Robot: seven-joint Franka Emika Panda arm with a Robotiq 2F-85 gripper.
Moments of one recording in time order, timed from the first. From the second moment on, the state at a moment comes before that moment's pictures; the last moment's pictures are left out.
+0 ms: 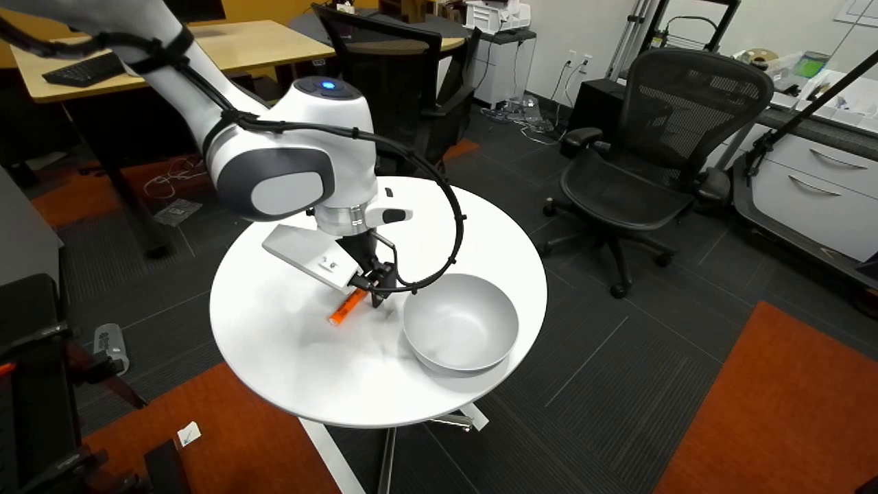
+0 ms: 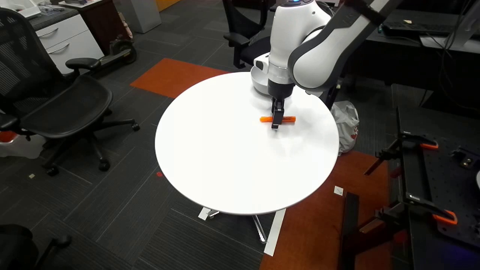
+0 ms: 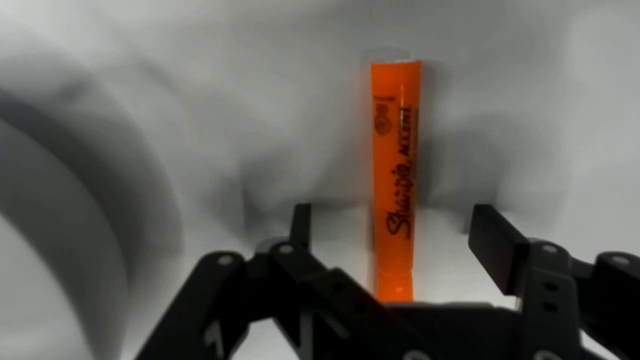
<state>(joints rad) -0.15 0.61 0.01 -2.10 0.00 2.76 -0.47</state>
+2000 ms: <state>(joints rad) 0.04 0.56 0.10 -2.03 0.30 2.83 0.30</state>
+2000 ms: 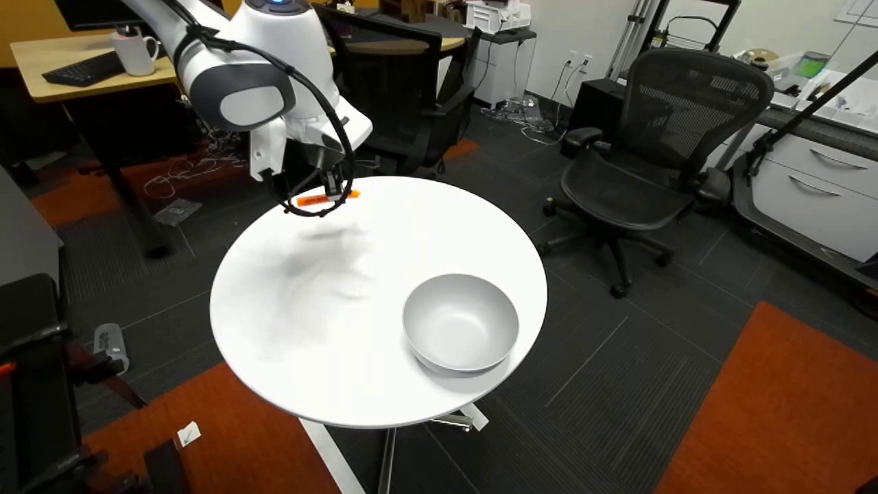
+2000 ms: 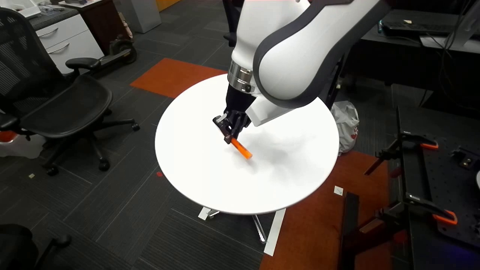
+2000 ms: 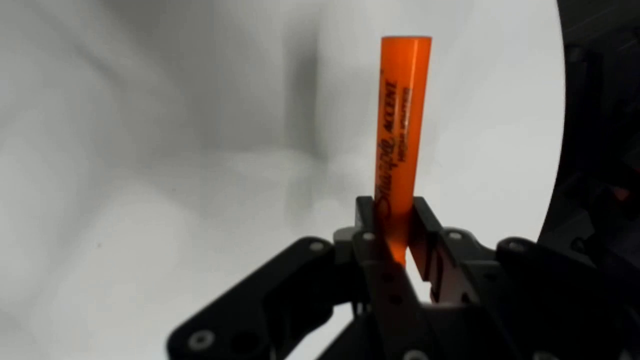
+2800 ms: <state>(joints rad) 0.21 0.63 -0.04 -2.00 0.41 2.90 0.70</state>
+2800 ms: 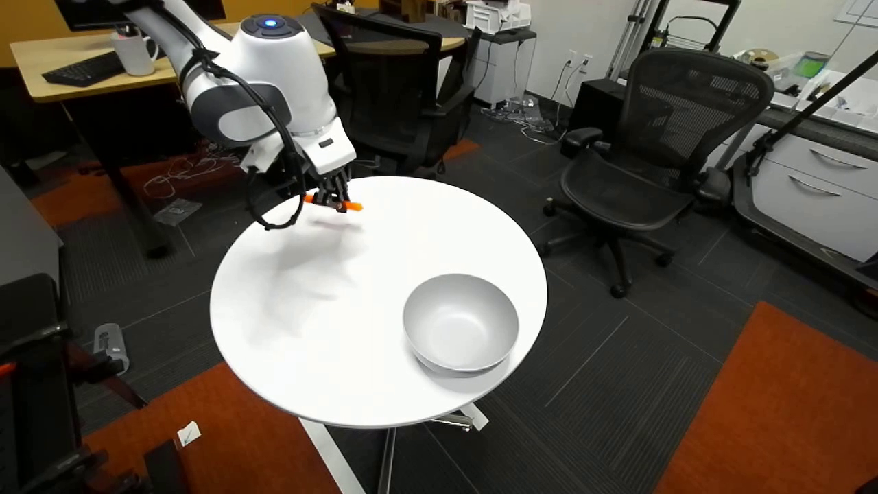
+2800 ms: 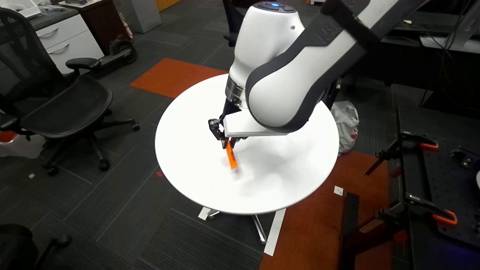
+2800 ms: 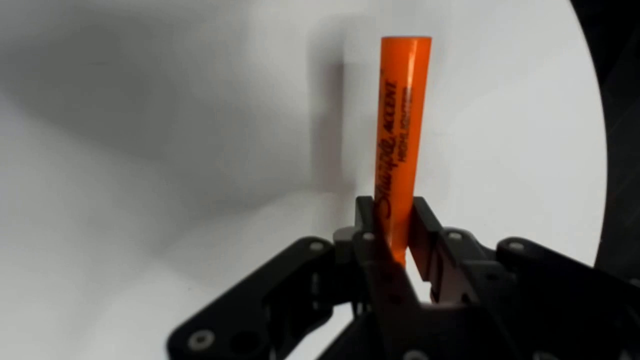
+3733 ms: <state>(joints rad) 0.24 0.65 -0.06 -1.99 0.38 2.89 0.80</state>
